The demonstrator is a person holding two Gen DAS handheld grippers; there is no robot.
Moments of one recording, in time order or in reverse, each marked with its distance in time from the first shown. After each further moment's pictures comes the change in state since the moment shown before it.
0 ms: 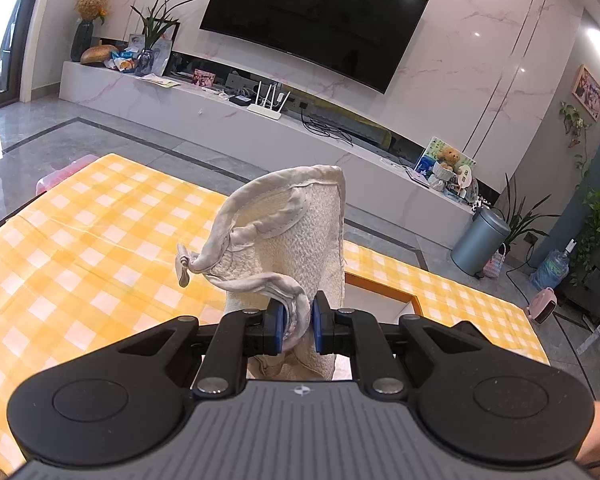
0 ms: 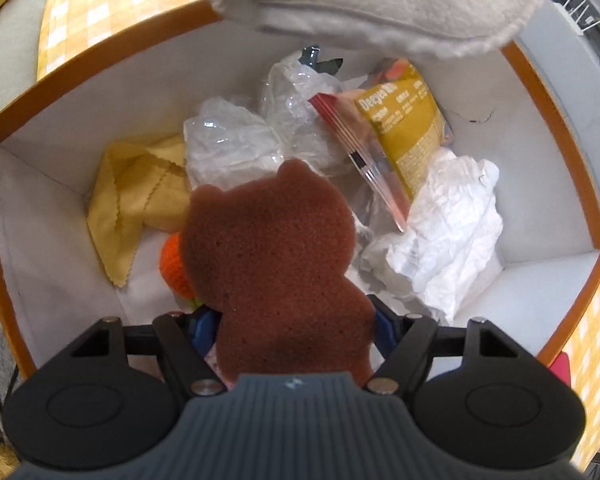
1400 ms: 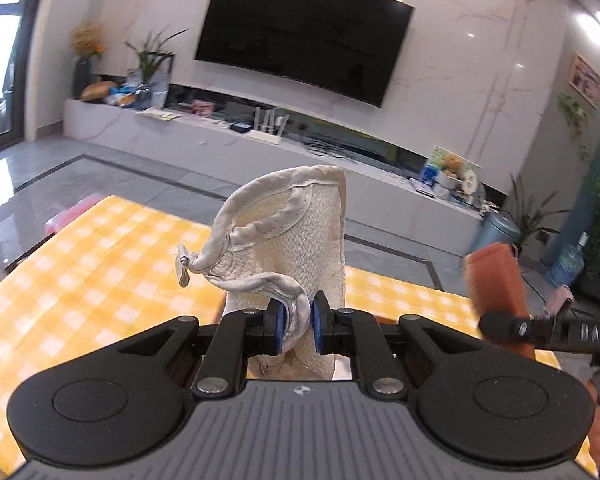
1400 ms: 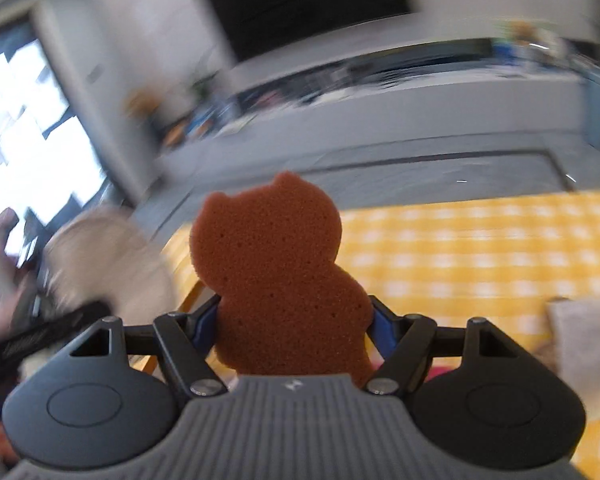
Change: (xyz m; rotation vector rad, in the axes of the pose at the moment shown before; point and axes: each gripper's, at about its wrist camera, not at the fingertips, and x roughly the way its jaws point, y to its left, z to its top) left arm -0.005 -0.051 0.016 0.069 -0.057 0.066; right arm -0.156 -0.107 -0.140 0.843 -0.757 0.053
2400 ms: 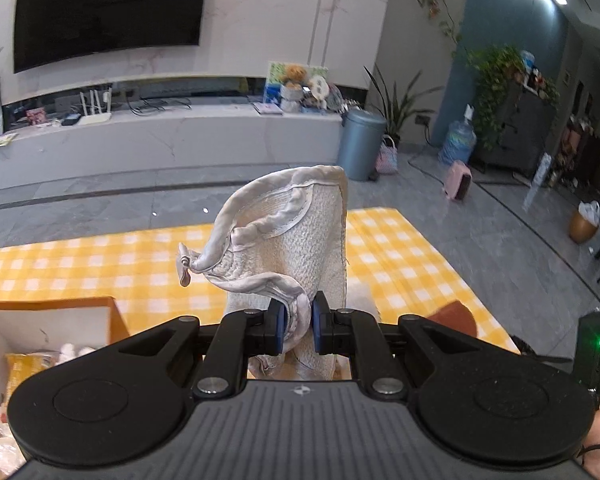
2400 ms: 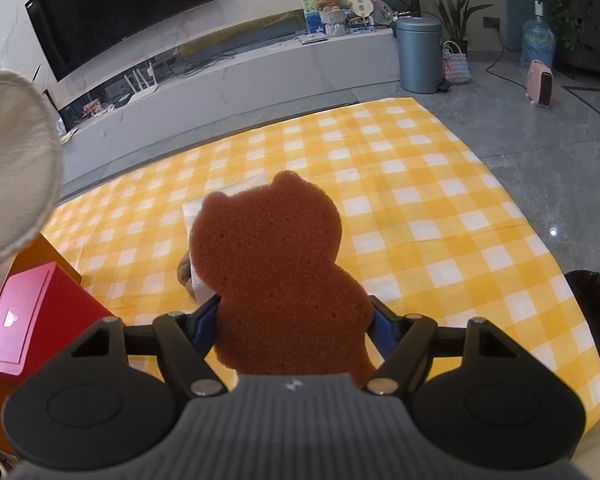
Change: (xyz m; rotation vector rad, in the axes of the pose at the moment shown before) left arm 0.034 -0.216 -0.034 0.355 0.183 -0.300; right arm -0.111 -0.248 -0.125 0.271 -0.019 -0.469
